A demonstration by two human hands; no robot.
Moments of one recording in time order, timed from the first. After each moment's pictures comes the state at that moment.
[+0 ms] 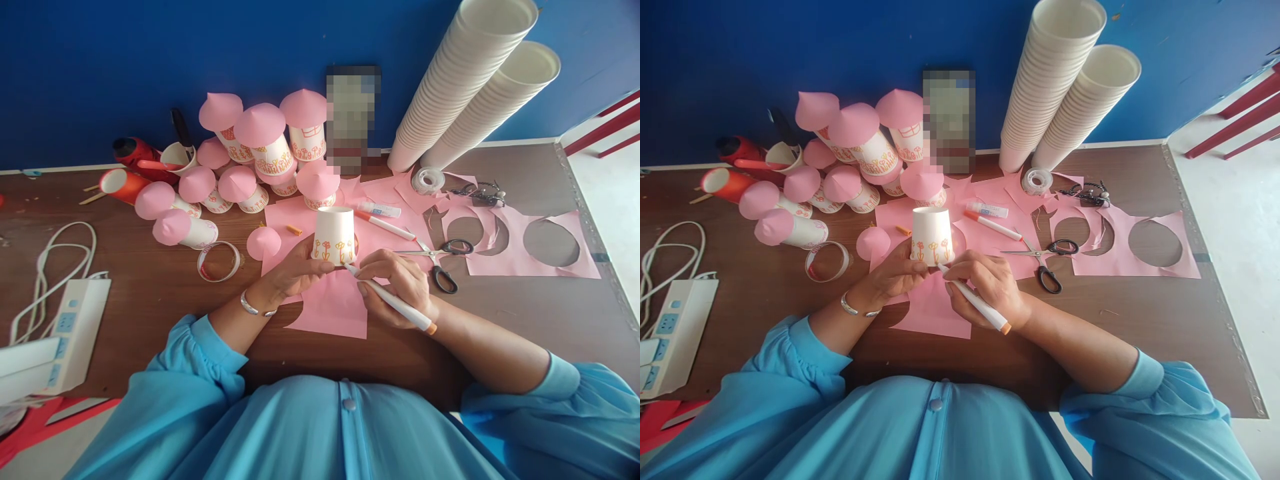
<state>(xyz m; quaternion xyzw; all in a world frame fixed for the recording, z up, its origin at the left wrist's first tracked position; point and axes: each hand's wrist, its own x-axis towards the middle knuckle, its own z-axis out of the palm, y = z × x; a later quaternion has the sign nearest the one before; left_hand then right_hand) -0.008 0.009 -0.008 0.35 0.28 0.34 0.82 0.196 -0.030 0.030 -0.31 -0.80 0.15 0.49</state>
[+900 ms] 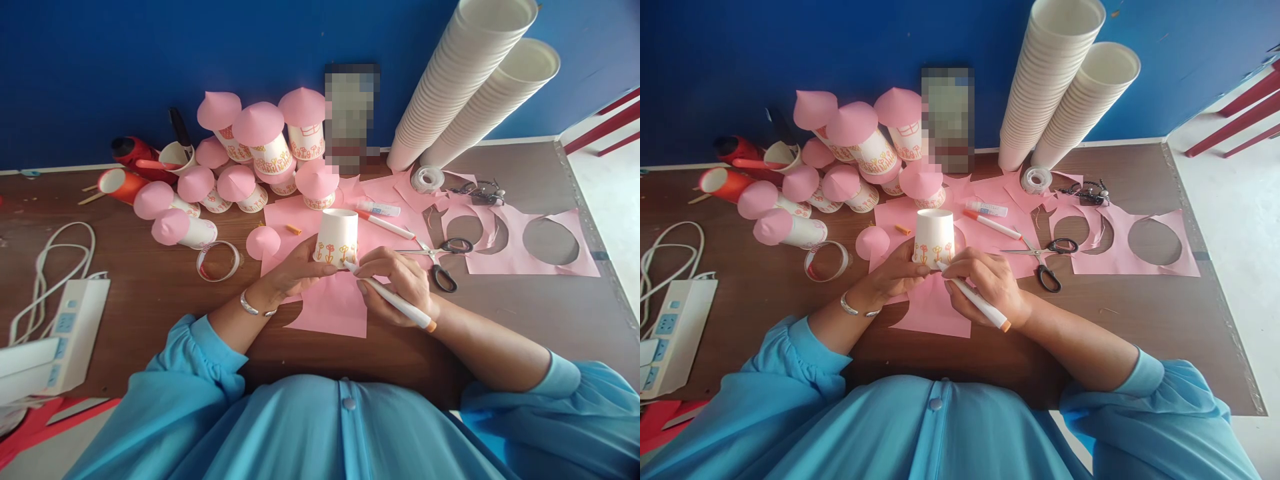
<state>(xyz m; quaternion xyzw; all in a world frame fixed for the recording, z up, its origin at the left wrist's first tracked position) -0.009 0.009 -0.013 0.38 0.24 0.31 0.83 0.197 -0.030 0.033 -0.31 -0.81 0.15 0.48</state>
